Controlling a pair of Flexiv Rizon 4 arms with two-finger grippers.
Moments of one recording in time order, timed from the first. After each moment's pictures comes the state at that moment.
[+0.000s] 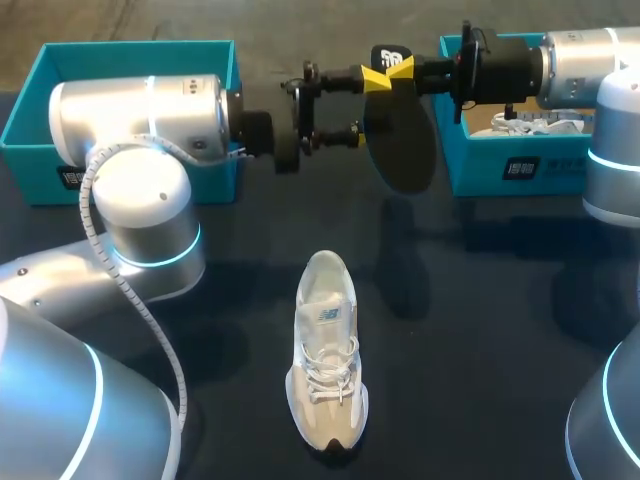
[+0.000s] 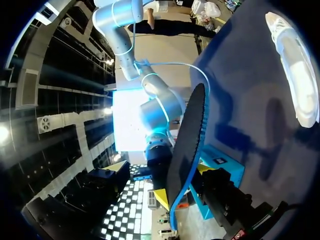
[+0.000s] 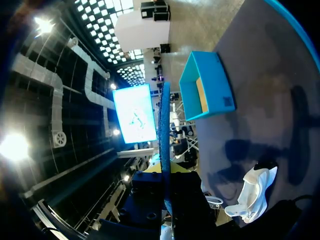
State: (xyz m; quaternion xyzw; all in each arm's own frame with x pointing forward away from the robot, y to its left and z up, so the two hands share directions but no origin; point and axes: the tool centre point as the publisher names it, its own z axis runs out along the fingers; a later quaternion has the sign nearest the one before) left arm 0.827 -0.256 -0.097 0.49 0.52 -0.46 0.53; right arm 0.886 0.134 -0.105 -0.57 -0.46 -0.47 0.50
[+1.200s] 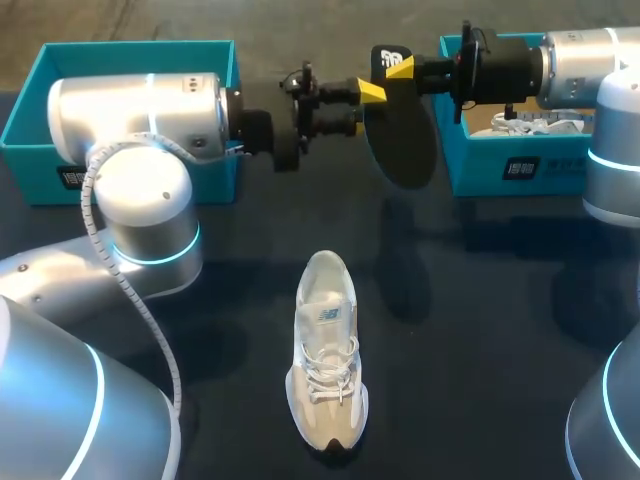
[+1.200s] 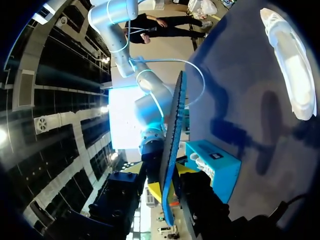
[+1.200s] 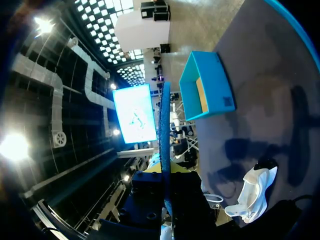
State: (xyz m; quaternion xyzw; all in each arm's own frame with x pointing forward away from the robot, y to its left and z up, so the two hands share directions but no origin) left arm 0.838 -0.254 -0.106 0.50 0.53 -0.44 0.53; right arm 0.886 0.134 -0.105 -0.57 -0.46 -0.47 0.50
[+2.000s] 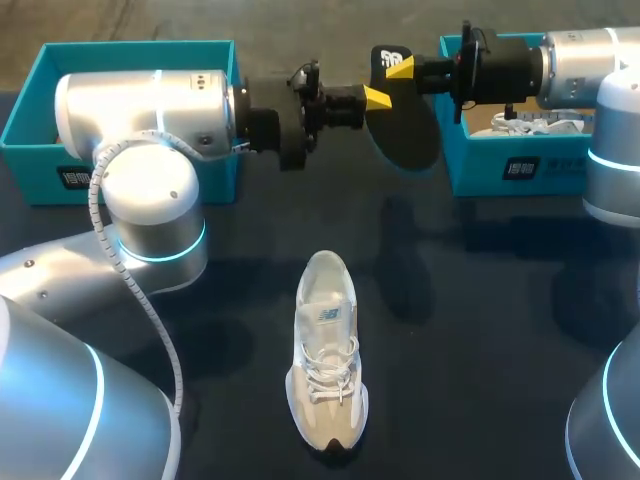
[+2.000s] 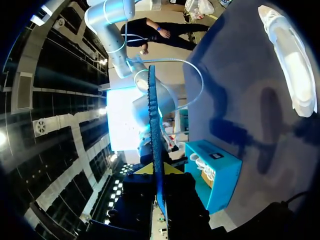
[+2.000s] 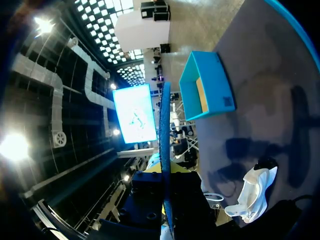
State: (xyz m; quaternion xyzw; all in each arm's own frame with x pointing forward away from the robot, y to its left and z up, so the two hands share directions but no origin) left arm 0.838 -0.261 -0.107 0.51 0.52 -0.44 0.53; right arm 0.886 0.134 -0.105 -0.57 -0.46 -0.47 0.50
